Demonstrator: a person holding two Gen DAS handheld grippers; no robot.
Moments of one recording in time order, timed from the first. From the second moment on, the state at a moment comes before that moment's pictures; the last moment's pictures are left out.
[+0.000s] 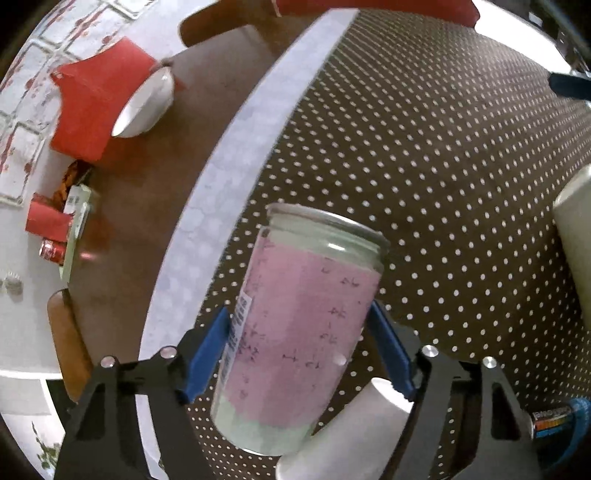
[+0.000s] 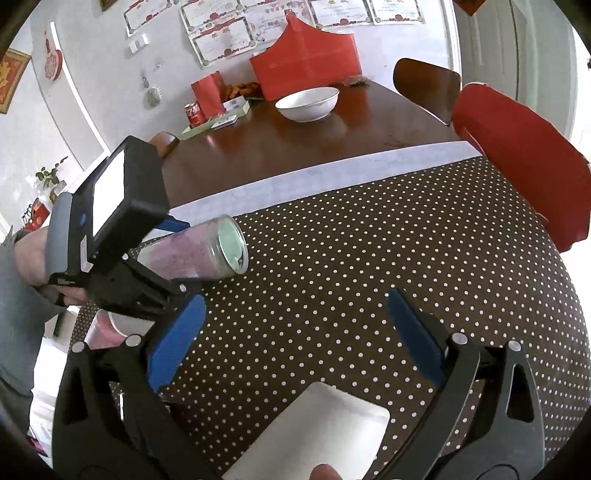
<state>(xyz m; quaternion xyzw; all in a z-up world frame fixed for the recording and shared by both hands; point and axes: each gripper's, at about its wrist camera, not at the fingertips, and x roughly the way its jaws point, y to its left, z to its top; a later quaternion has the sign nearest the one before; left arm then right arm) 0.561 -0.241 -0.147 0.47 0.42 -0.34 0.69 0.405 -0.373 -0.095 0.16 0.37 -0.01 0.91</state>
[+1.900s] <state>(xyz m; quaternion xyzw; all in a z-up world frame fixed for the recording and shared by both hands) 0.179 -0.159 -0.130 0.39 0.39 -0.30 0.78 0.114 -0.364 -0.079 0.18 0.31 -0.02 0.93</state>
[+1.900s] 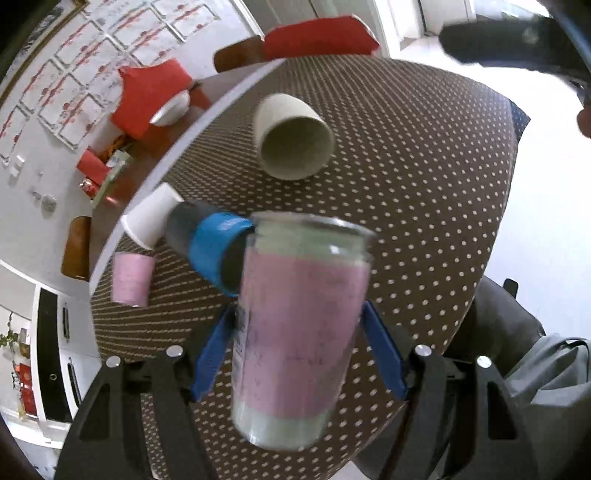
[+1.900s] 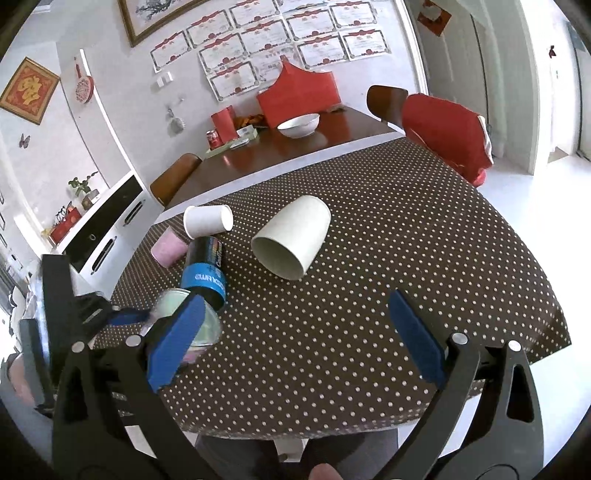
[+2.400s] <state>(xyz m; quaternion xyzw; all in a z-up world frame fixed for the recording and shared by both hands) 0.180 -0.156 -0.128 0.35 0.35 -0.26 0.83 0.104 -0.356 -0.092 0.18 0.32 -0.02 0.93</state>
